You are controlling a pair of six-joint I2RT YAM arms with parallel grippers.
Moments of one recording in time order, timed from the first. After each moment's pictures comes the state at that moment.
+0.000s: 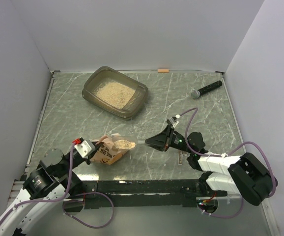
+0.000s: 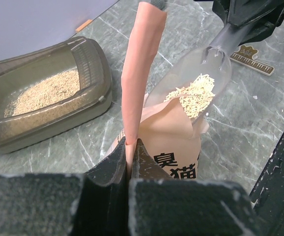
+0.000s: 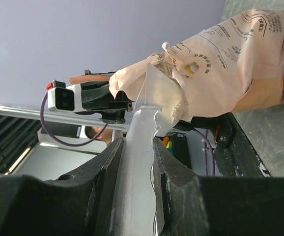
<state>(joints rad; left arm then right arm) -0.77 0.12 0.52 -0.47 0.08 0.21 0.60 1.16 0.17 1.13 -0.65 1.55</state>
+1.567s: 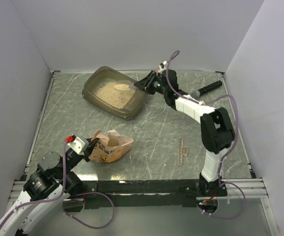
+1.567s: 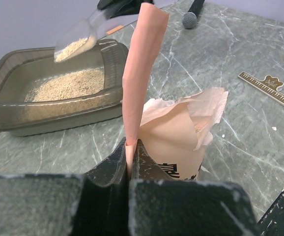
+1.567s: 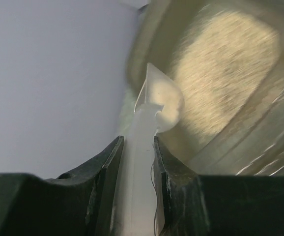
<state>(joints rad) -0.77 0.05 0.48 -0.42 -0.08 0.11 0.43 1.86 1.33 0.31 -0.39 0.98</state>
